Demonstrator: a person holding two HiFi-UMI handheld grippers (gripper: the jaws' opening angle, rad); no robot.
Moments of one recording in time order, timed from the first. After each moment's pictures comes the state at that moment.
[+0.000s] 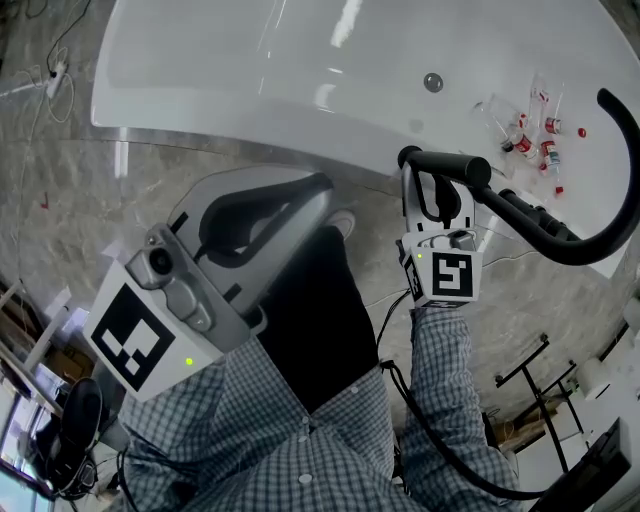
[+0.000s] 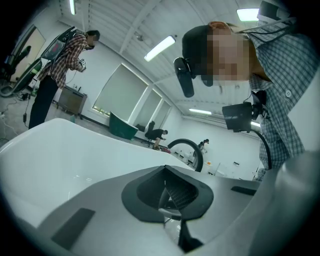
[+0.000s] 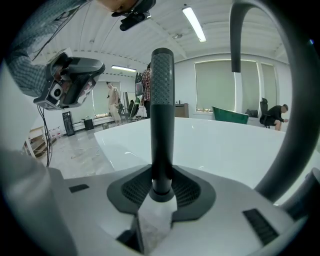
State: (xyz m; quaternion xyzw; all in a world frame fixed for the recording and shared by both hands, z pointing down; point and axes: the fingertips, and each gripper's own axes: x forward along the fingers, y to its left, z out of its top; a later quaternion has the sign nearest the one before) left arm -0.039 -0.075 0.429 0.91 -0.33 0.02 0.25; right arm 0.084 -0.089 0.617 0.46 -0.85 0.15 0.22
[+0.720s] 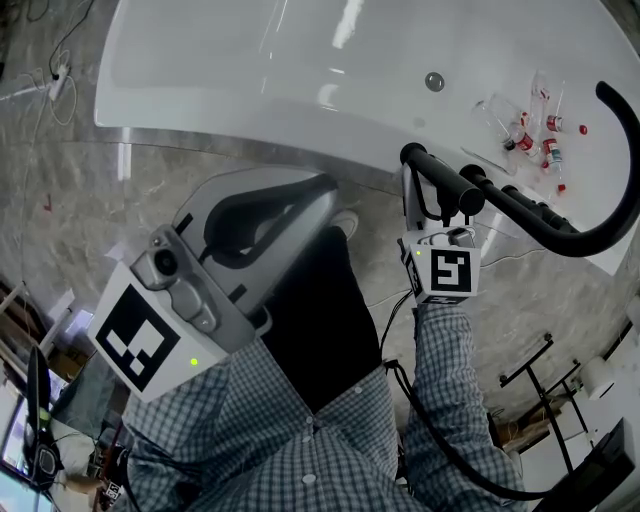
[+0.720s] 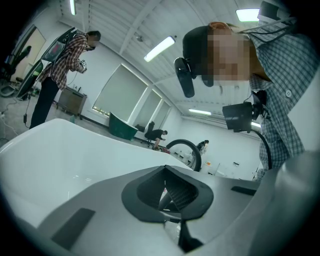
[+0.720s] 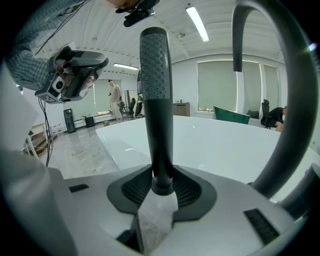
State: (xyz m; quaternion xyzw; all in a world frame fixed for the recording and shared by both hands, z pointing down) left arm -0.040 -0.072 0.426 0.91 -0.33 0.02 0.25; right arm 0.080 -0.084 0.625 0.45 -0.85 0.14 0.23
